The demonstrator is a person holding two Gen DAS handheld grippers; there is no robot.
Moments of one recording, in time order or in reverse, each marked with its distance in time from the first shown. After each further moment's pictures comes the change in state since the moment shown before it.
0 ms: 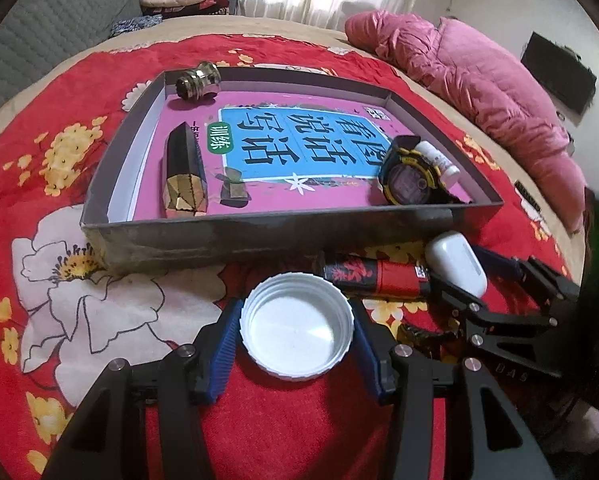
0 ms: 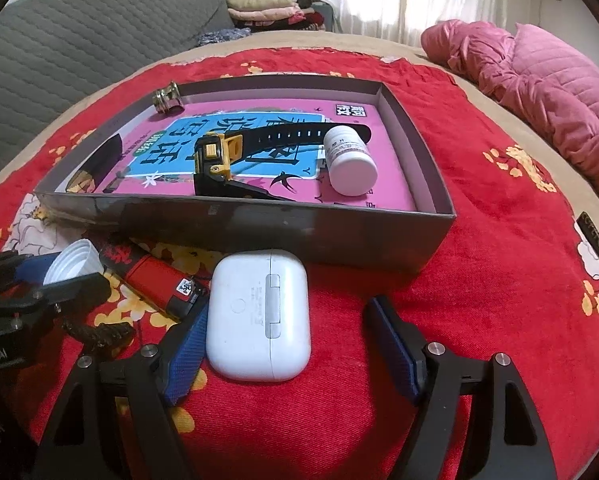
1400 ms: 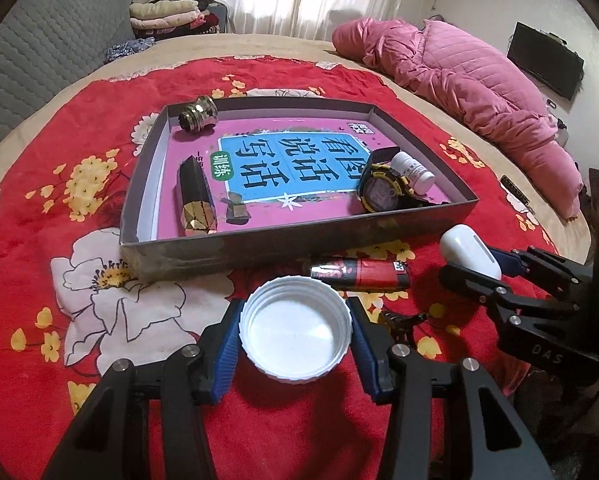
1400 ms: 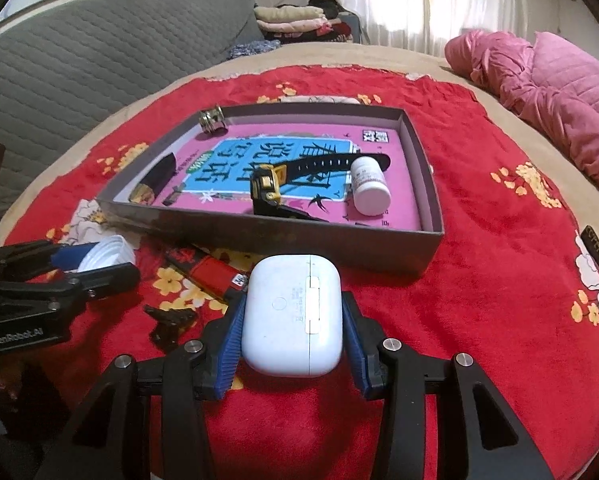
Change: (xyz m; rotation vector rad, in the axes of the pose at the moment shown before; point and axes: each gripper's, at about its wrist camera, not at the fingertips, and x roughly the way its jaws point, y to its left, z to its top) left arm -0.038 -0.012 -0.004 0.077 -0.046 0.033; right arm -0.052 -0.001 0.001 -0.016 -0.042 0.130
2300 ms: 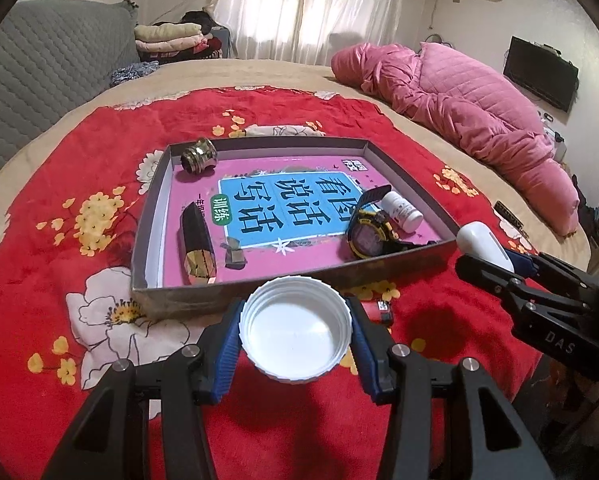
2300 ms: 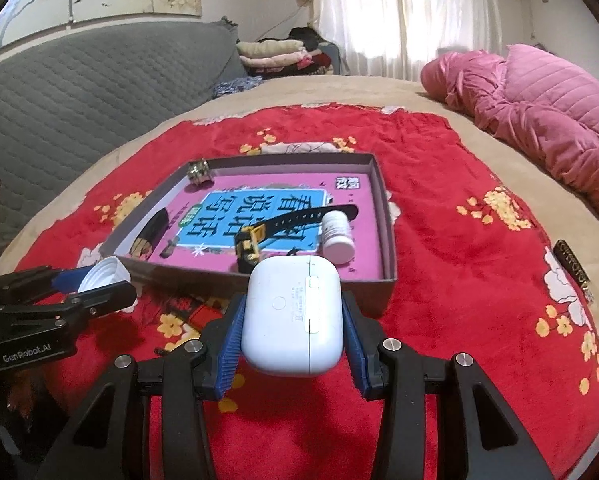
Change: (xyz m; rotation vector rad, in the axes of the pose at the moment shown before) left arm -0.019 -0.007 0.016 -0.003 -0.091 0.009; right arm -0.035 -0.013 0.017 0.057 -0.122 -0.052
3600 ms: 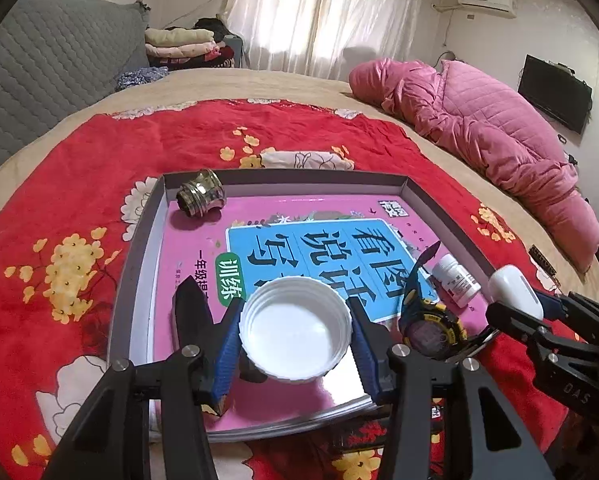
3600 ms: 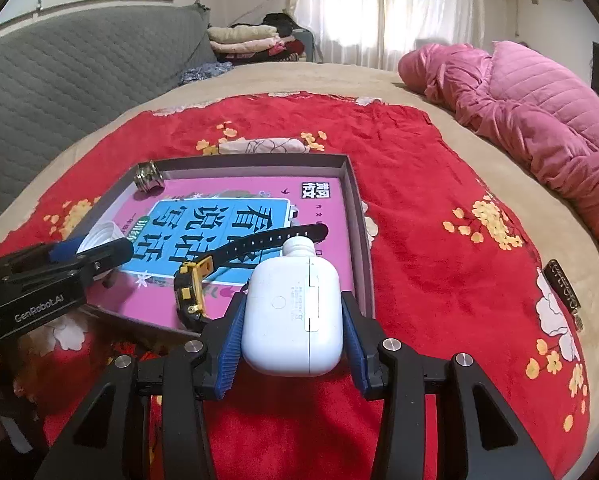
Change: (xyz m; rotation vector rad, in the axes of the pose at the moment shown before) left arm 0.066 0.025 0.049 -0.037 -0.053 0.022; right arm 0.056 -0.012 0.037 0.005 0.066 -0.122
